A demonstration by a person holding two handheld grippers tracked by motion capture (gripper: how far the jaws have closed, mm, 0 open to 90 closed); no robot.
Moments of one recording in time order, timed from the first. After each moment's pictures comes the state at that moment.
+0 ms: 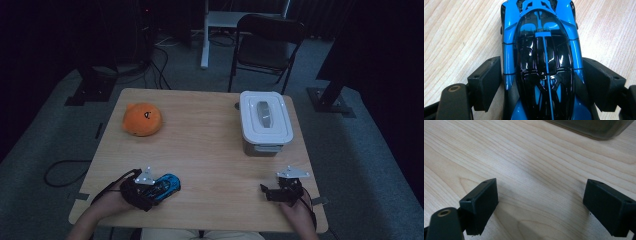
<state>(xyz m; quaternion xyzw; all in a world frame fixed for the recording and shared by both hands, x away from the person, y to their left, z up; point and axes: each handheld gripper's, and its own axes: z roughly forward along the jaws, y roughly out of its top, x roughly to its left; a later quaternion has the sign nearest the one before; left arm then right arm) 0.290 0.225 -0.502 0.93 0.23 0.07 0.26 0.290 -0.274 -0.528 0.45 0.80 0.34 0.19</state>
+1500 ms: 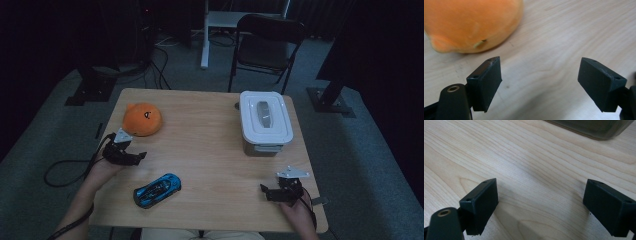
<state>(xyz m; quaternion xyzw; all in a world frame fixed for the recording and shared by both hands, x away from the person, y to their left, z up) 0.379 0.285 -0.468 0.83 0.41 0.21 0.31 0.290 -0.274 -0.528 0.45 0.80 0.34 0.19</state>
